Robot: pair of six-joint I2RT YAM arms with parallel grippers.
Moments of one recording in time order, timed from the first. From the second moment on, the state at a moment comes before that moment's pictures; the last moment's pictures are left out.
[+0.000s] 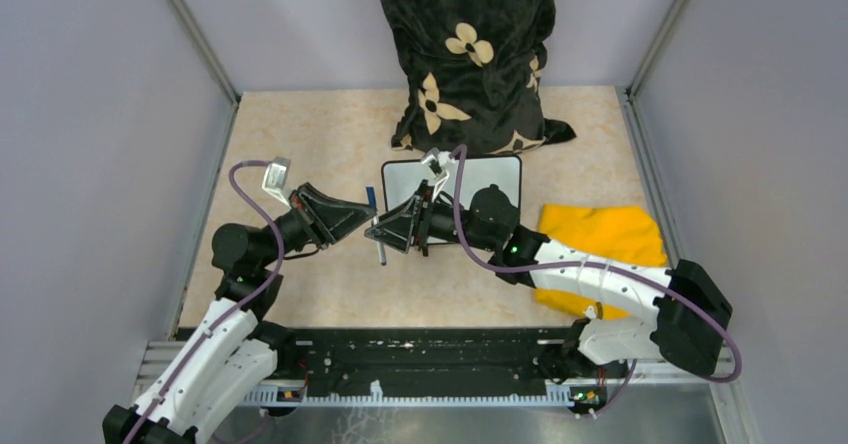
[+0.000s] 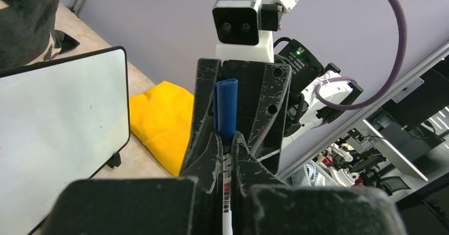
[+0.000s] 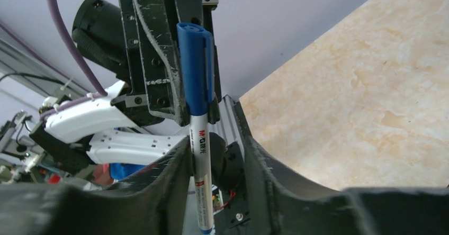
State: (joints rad) left arm -0.38 0.66 0.47 0.62 0.70 -1.01; right arm 1.00 1.24 0.81 0.54 -0.31 0.68
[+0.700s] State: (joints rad) left arm -0.38 0.75 0.59 0.62 0.91 -0.98; right arm 1.01 1.08 0.82 0.35 -0.38 0.53
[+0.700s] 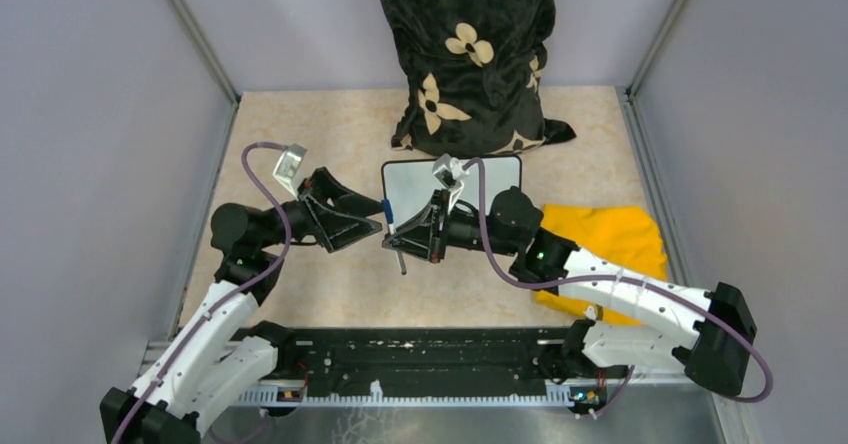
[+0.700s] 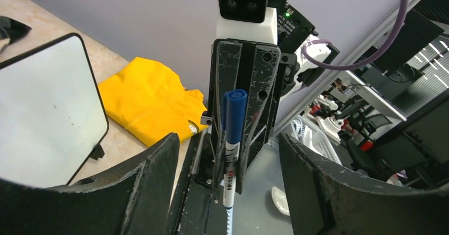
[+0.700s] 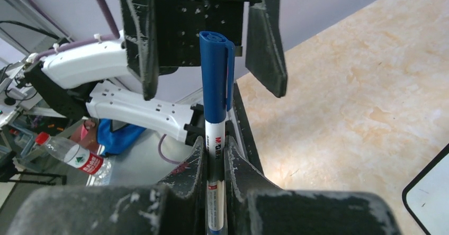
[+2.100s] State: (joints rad) left arm -0.50 0.85 0.63 0.61 0.92 -0.91; right arm 1.01 1.08 0.78 0.38 -0.37 0.58
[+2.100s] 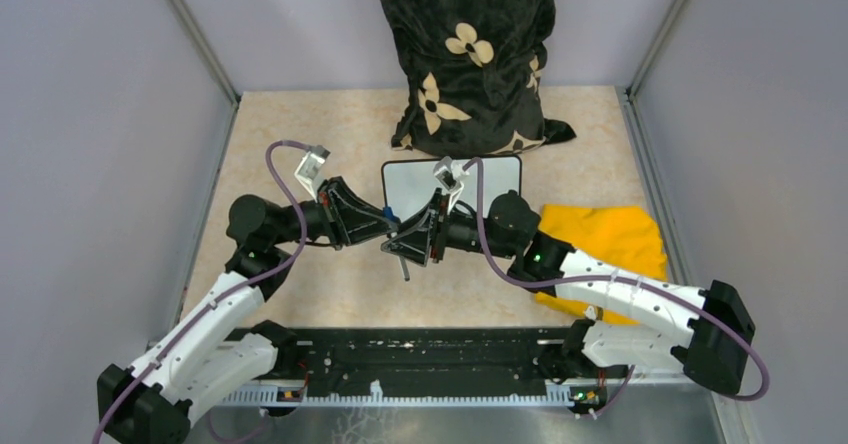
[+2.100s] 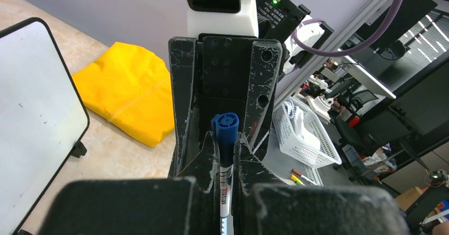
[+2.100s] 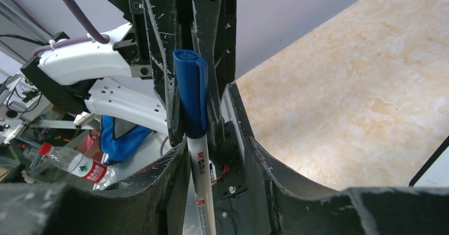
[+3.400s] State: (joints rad) left arm -0.50 0.75 0.74 0.00 0.33 -0.68; right arm 1.02 0.80 0.58 0.12 -0.07 0.55
